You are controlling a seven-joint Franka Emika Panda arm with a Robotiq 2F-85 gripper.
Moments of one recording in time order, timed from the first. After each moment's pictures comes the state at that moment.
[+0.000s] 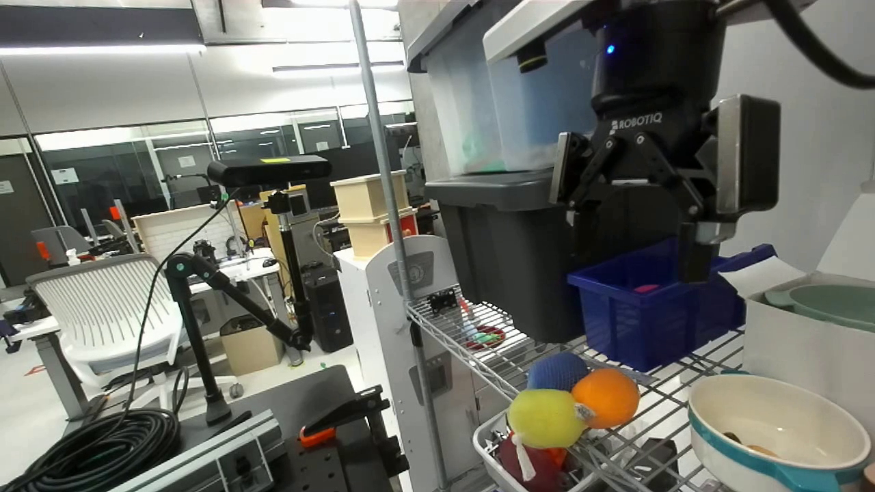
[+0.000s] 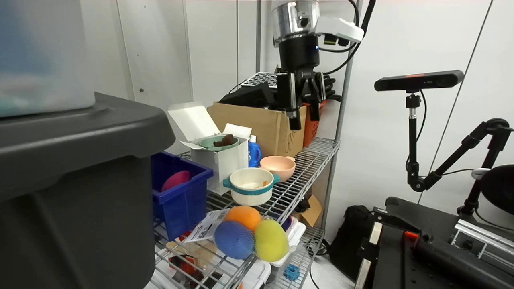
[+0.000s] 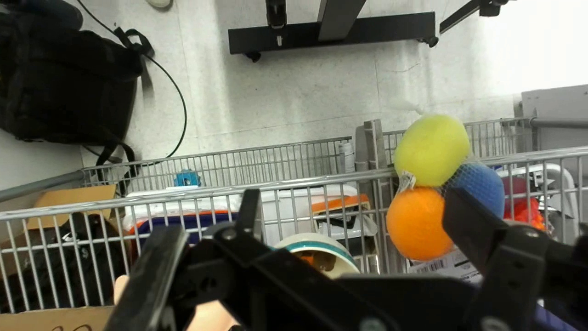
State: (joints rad) arm -0.06 0.24 -0.06 -2.03 -0.05 2.06 -0.07
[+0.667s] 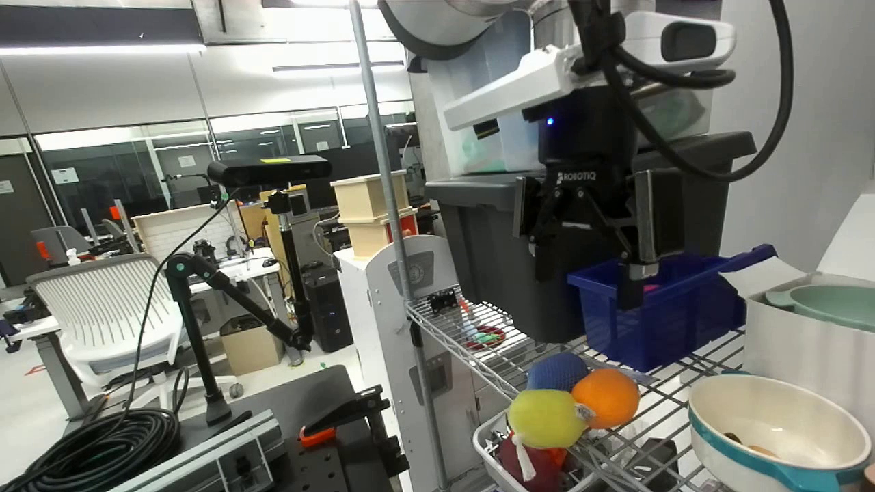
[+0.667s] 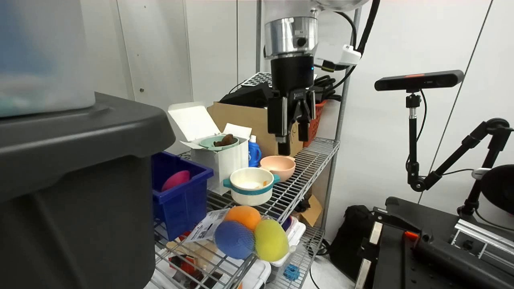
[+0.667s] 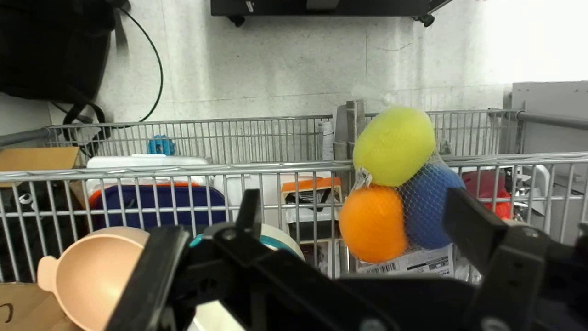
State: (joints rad) arm -0.03 0.22 -0.01 -2.17 -0.05 2.27 -0.07
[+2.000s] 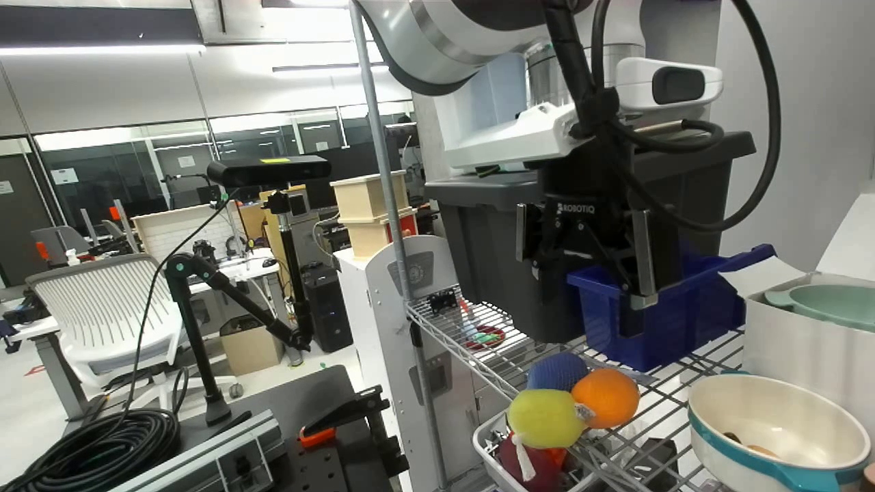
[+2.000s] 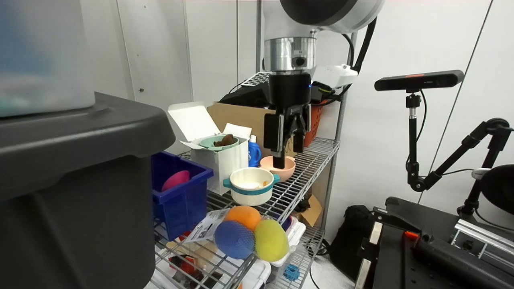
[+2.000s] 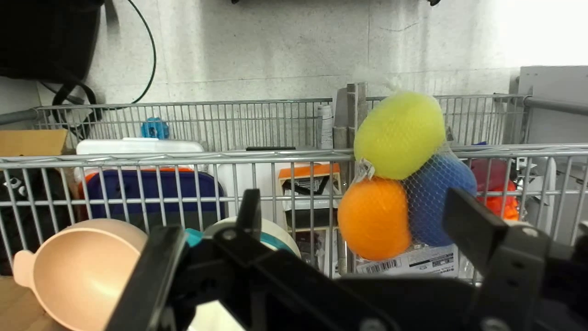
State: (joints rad) arm -0.03 0.26 -0.01 -2.20 -0.05 2.40 -0.07
